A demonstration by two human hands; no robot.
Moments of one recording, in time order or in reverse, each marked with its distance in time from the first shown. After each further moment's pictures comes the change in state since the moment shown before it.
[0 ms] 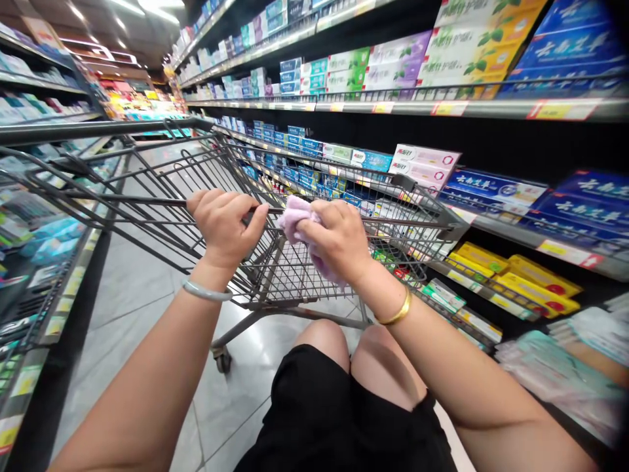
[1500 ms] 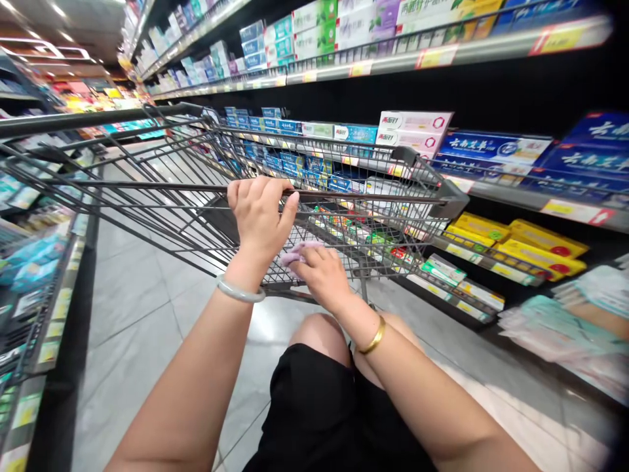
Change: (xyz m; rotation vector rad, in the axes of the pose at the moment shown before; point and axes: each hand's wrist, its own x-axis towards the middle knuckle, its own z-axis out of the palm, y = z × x) left_hand 0.007 0.081 0.069 -0.157 -0.125 0.010; right_hand -0.106 -0.039 0.050 0.176 -0.471 0.282
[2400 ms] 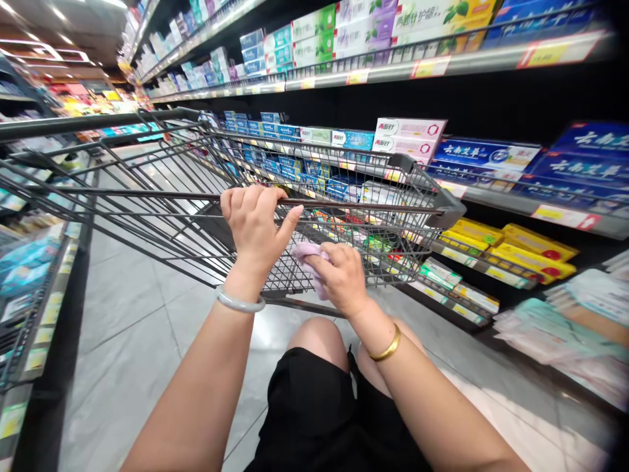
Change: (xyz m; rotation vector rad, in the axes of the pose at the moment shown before) left_hand -0.009 0.002 -0.005 0.016 0.057 0.012; right_hand -0.015 0.019 -0.028 -0.023 0.268 0.093
